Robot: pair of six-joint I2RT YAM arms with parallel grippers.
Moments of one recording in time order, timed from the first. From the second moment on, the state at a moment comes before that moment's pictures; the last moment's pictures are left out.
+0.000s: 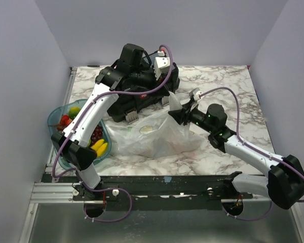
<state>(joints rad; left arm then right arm) -0.56 1.69 1.97 -0.86 0.81 0.37 0.56 1.18 0.69 0.47 -0.33 0.13</state>
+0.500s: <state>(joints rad) -0.46 1.87 2.02 -0.91 0.84 0.35 0.56 1.16 0.41 0.63 -0.41 0.04</state>
